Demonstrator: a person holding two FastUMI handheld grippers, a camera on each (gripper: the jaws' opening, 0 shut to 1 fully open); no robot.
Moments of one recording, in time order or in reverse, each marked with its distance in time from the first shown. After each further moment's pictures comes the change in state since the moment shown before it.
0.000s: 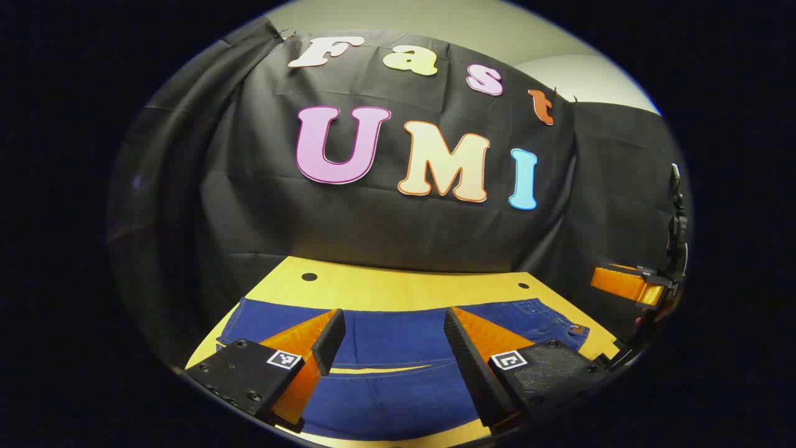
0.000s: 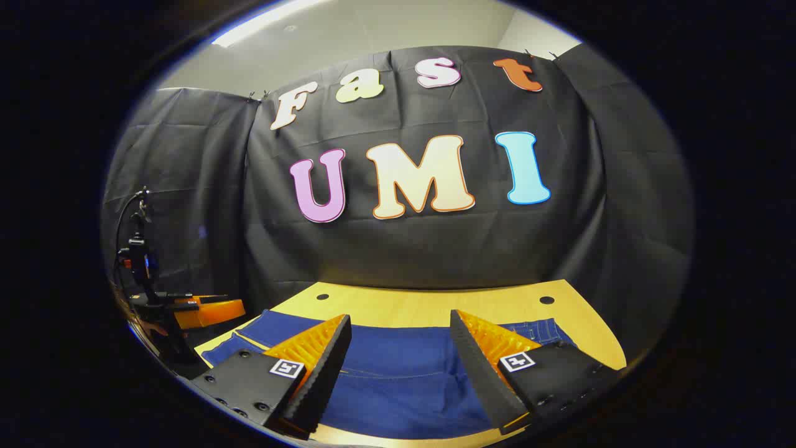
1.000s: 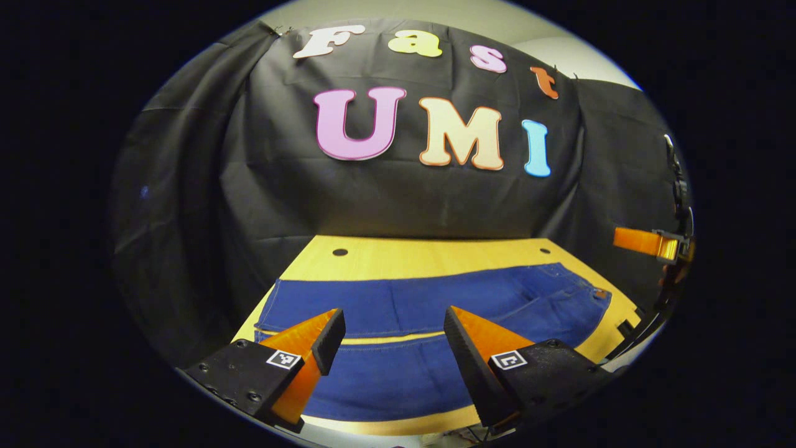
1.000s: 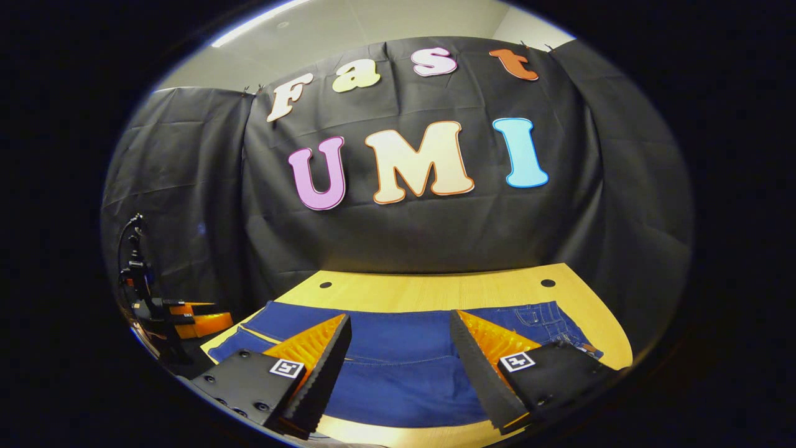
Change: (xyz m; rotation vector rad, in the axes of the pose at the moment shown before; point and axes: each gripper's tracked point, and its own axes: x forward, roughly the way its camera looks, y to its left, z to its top) left arm -0.045 0.069 -0.066 0.069 0.158 0.073; right arm -0.012 0.019 -0.025 0.020 0.070 -0.013
